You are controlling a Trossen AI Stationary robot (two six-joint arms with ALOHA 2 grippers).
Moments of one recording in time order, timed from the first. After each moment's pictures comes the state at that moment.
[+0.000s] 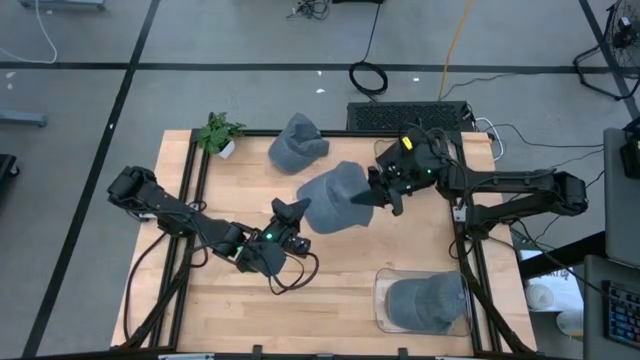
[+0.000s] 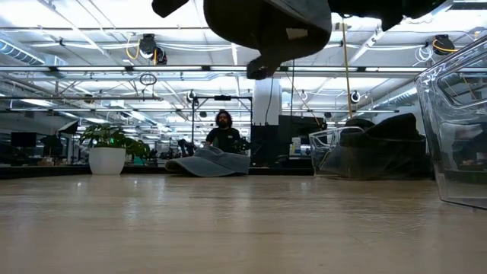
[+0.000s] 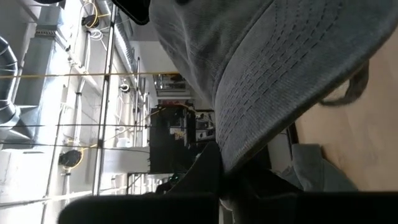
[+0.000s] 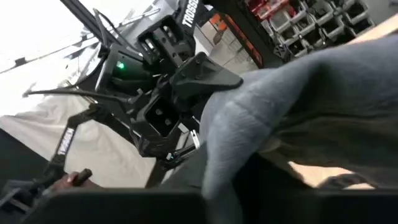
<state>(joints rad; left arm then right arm) -0.45 1.59 1.23 -0.06 -1.29 1.06 -0.21 1.15 0.77 0.37 -0.53 0.71</state>
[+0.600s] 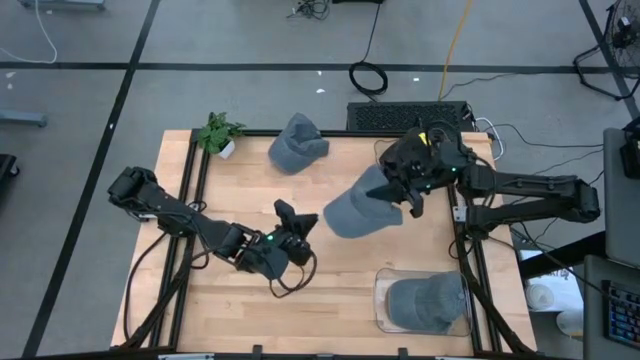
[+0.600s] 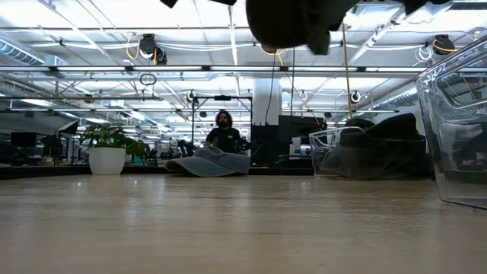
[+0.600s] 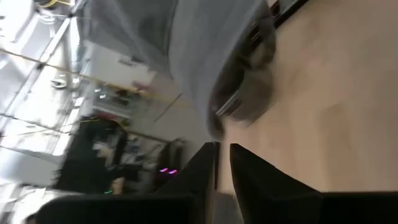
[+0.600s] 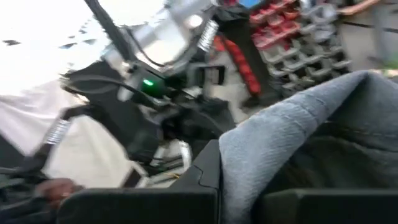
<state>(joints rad) -0.45 1.59 1.22 -0.14 -1.06 0.59 -0.21 0.98 0.77 0.25 -0.48 0.55</state>
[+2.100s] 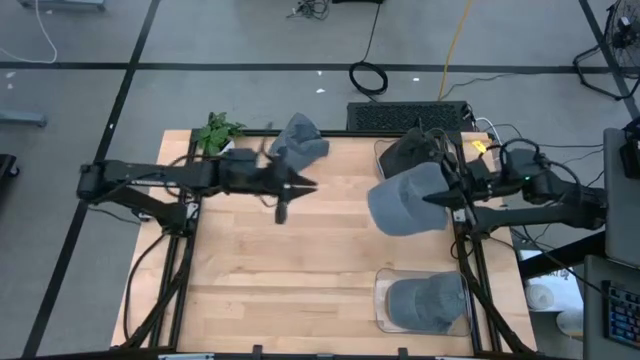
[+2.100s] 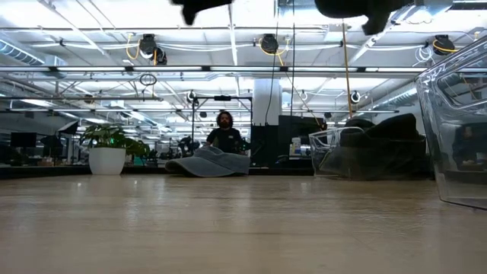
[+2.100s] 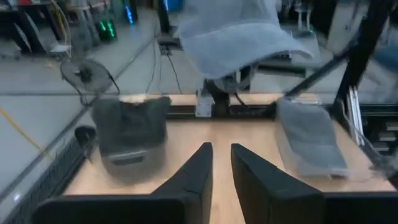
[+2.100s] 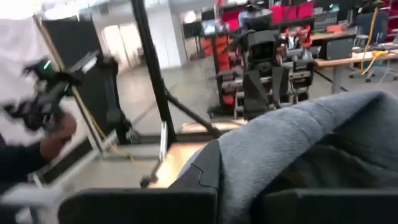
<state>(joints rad) 0.06 1.24 1.03 -0.03 0.04 0.04 -0.06 0.50 0.84 -0.32 -0.26 0.20</state>
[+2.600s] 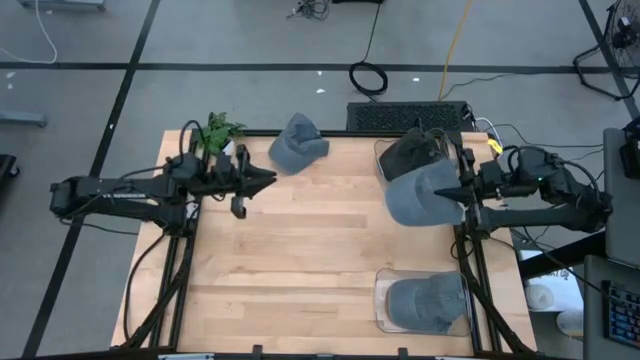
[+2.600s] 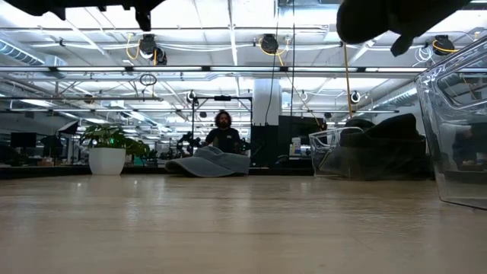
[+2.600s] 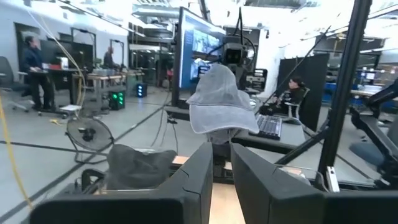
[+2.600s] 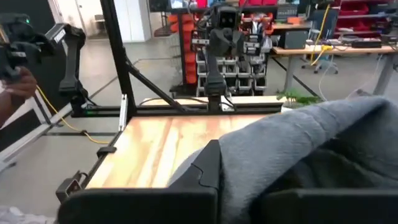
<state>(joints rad) 0.13 0.82 0.57 0.42 0.08 -0.09 -0.06 0.41 0.89 -0.60 -0.13 0.04</state>
